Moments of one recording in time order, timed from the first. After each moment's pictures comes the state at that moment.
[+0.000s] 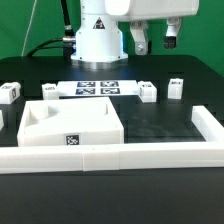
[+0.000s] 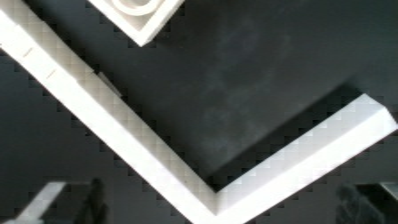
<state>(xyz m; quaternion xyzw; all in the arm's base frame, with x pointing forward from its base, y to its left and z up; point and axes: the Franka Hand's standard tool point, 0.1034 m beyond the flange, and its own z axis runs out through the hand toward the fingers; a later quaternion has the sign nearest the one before) 0.587 0.062 0.146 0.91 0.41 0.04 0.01</state>
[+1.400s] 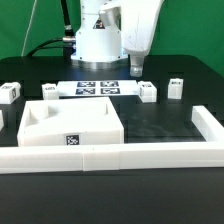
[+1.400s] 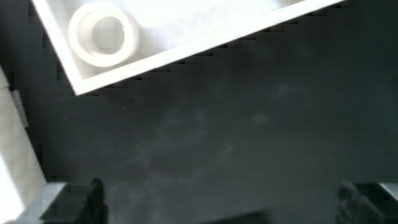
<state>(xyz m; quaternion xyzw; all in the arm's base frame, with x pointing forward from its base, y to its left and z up) 0.547 0.042 0.111 0.78 0.62 -0.05 0.00</state>
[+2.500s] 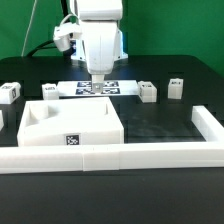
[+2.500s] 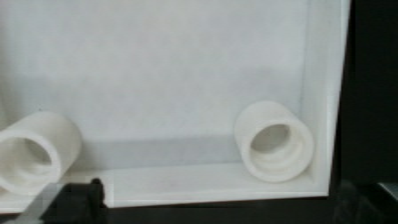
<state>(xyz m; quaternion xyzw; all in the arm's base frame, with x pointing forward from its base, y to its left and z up) 0.504 -0.032 0.071 0.68 0.73 -0.02 0.00</state>
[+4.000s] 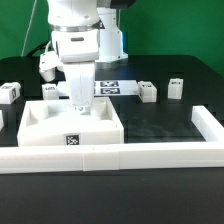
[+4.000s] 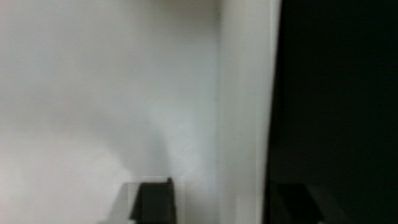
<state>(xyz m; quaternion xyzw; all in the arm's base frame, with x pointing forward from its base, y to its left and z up) 0.460 -0.063 0.012 0.67 0.74 -0.03 -0.04</state>
